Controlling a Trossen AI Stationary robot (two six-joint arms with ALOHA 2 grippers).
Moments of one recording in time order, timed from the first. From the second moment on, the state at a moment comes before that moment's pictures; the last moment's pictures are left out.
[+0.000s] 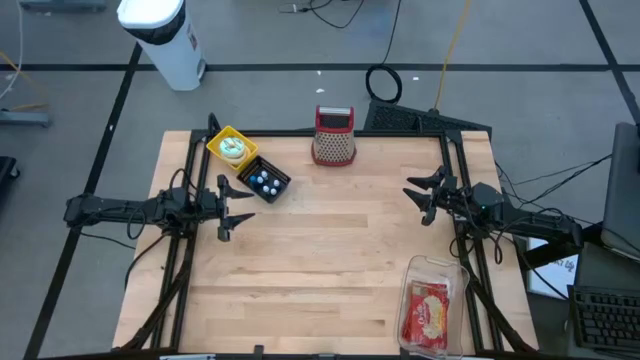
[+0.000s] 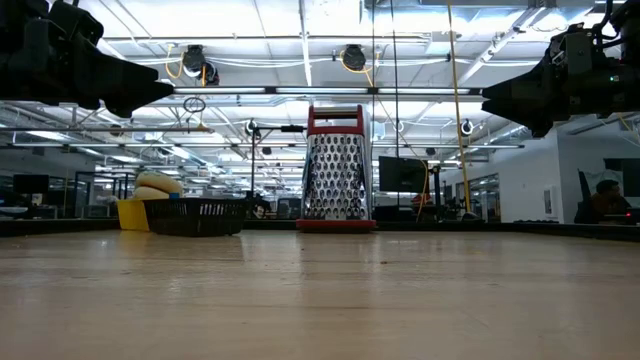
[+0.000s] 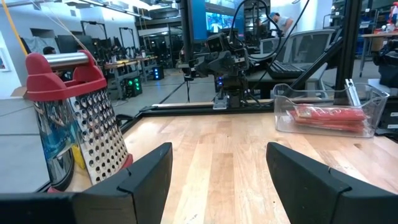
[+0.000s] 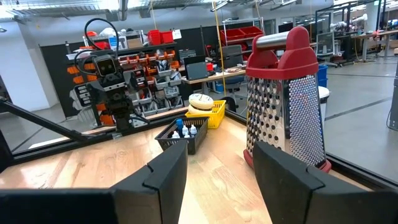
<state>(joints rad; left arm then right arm) -0.01 0.20 0.01 0.24 -0.10 0.10 -0.20 0.01 0.01 0.08 0.15 0.14</state>
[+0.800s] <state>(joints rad) -0.01 0.20 0.01 0.24 -0.10 0.10 -0.20 0.01 0.01 0.08 0.16 0.15</state>
